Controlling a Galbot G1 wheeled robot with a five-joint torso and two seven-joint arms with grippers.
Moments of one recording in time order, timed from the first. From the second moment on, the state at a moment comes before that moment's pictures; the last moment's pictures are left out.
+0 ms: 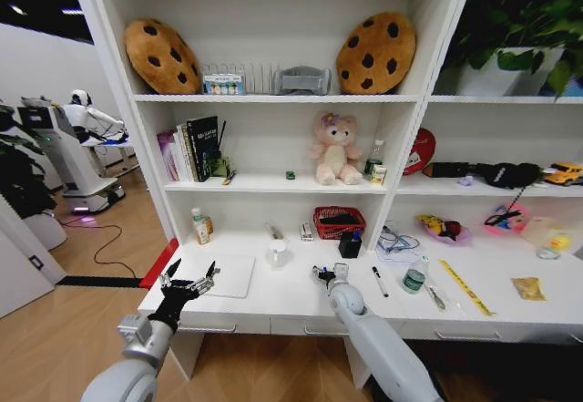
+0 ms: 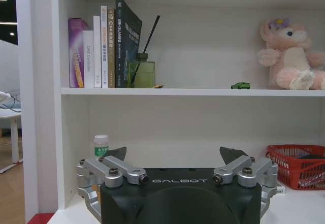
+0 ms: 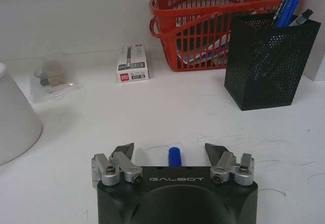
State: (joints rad) left arm 1.63 -1.17 -0.65 -2.31 -0.43 0.19 -0.07; right arm -0.86 1.25 0.09 1.43 0.70 -0.42 0.48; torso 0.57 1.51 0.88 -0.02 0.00
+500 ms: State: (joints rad) left arm 1.63 -1.17 -0.65 -2.31 -0.43 0.19 -0.07; right arm -0.87 1.26 0.08 1.44 0.69 -0.43 0.51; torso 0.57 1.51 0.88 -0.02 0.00
